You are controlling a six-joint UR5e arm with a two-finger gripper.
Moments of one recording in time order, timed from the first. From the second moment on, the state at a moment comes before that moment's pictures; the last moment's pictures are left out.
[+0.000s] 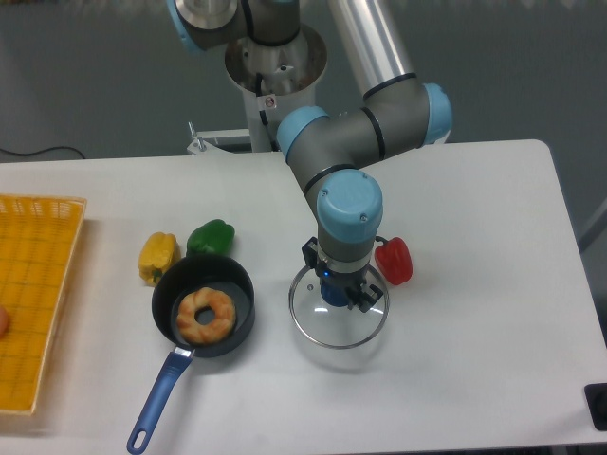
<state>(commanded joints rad) 2.46 -2.01 -1.57 -1.16 1.56 1.14</state>
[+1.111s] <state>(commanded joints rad) 2.43 -1.95 -1.58 -1.23 1.56 1.11</state>
